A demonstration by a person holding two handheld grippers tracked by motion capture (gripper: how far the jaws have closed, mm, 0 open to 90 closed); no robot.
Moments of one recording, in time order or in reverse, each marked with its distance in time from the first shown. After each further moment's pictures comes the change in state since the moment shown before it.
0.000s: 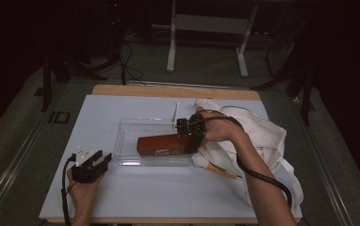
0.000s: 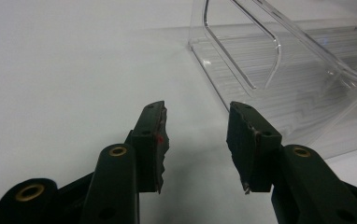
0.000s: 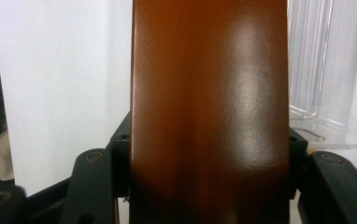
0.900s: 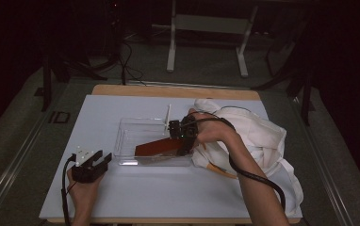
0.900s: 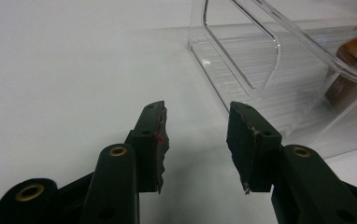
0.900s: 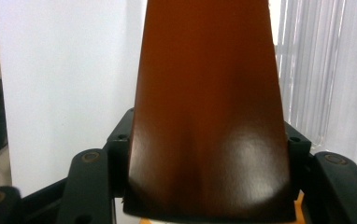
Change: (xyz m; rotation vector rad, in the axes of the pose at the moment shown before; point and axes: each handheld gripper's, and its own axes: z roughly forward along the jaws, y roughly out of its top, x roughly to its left) left arm 0.000 0.000 0.000 0.001 -0.001 0.002; right arm 0.001 0.019 0.010 -0.023 0.016 -0.025
